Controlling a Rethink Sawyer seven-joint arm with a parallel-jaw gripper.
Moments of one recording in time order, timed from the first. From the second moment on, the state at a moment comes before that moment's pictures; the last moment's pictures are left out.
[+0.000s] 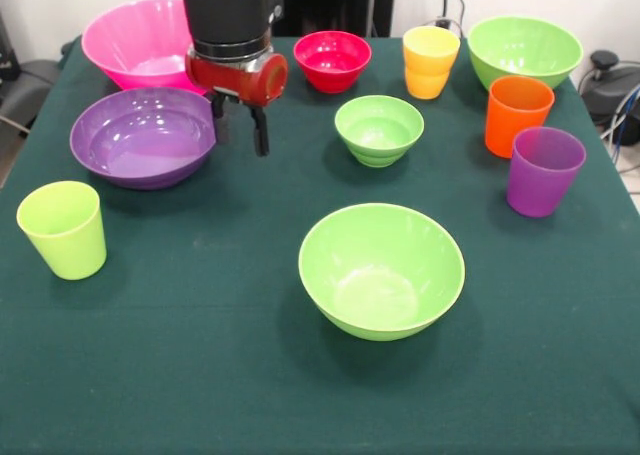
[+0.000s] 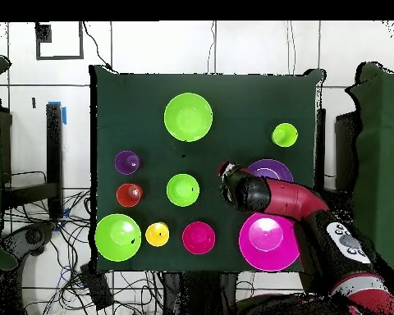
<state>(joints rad) -0.66 -0.54 0.25 1.76 -0.34 0.27 2.11</state>
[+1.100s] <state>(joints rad) -0.73 -0.65 0.37 1.75 -0.38 0.46 2.11</state>
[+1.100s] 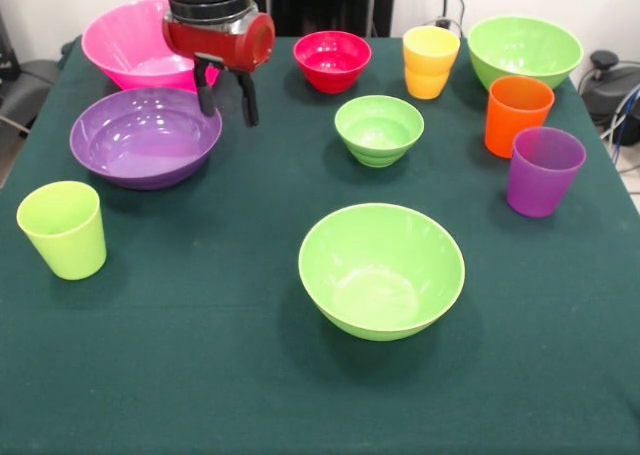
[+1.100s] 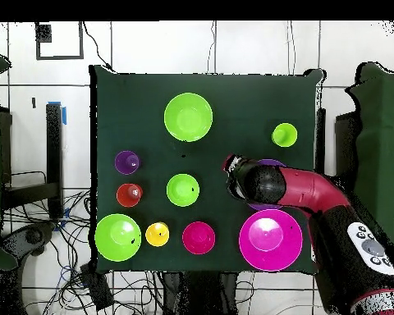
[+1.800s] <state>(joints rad) -0.81 -0.59 0.45 1.71 -0.52 0.46 2.11</state>
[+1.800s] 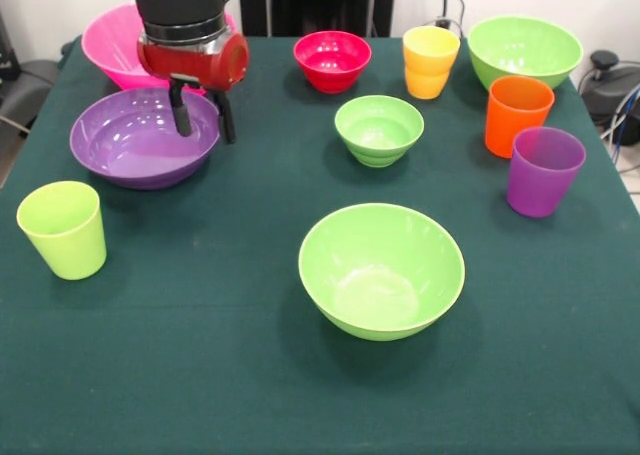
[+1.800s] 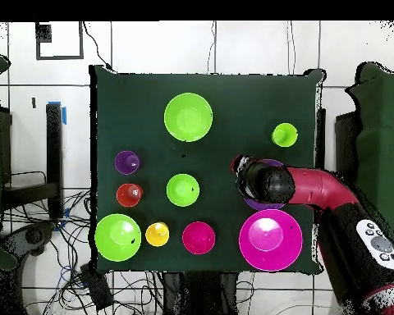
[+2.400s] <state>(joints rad) -0.83 -0.55 0.47 1.69 -0.61 0.49 2.07</state>
